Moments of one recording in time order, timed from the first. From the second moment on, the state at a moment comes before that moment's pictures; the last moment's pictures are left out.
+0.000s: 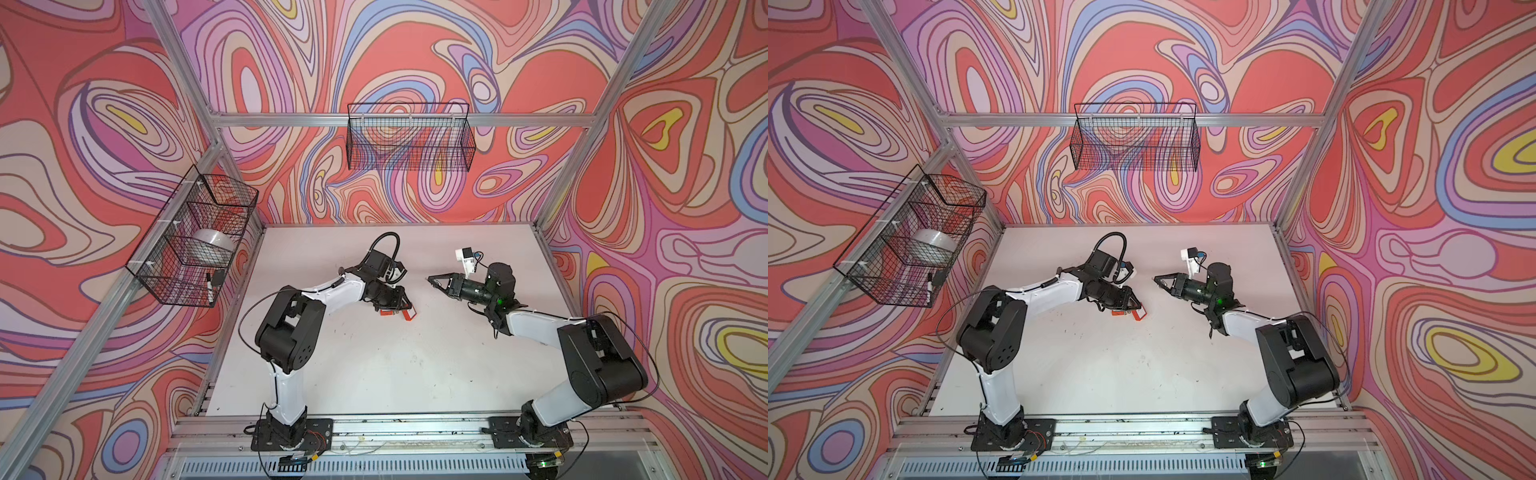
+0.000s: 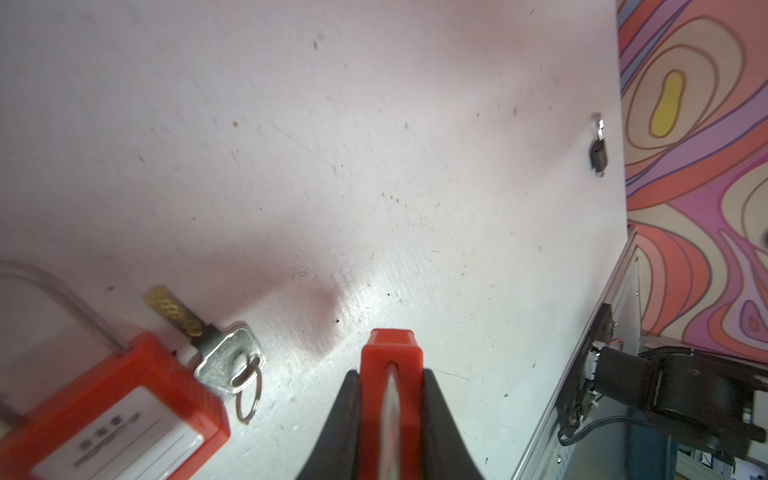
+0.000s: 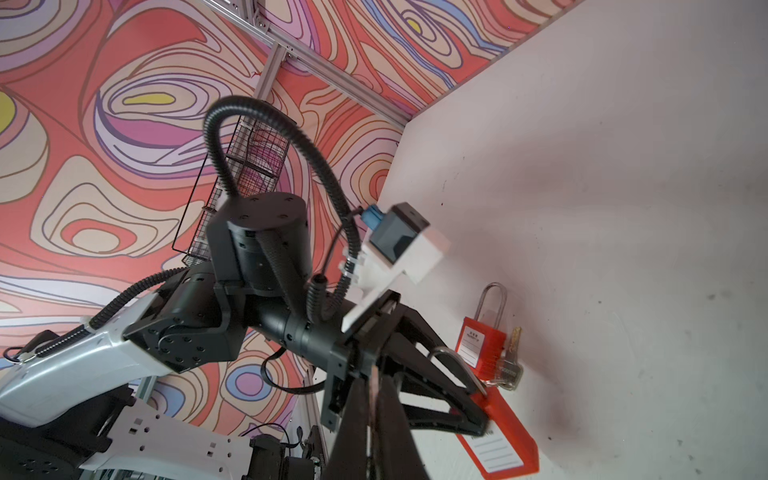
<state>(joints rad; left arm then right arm) -0.54 1.95 1.30 -0.46 0.57 -0.32 0.27 1.55 0.68 0.68 -0.82 0.89</state>
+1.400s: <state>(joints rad) -0.53 2.25 1.73 -0.63 0.51 -0.23 0.26 1.48 0.65 0.43 -0.76 0.79</state>
